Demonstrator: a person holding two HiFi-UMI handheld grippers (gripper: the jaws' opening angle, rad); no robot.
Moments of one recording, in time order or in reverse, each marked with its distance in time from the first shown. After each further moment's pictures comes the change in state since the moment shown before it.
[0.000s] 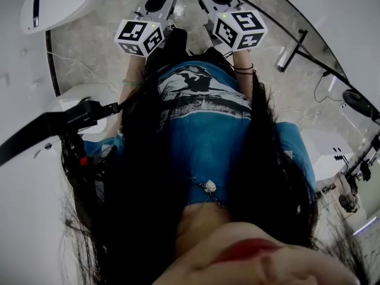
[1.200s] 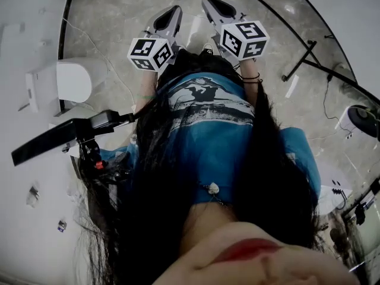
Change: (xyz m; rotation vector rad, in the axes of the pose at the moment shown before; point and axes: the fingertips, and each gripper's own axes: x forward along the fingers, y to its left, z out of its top) left arm -0.150 -0.325 -0.171 0.003 -0.093 0.257; right arm -0.349 0.053 -0.150 -0.045 0.004 0.212
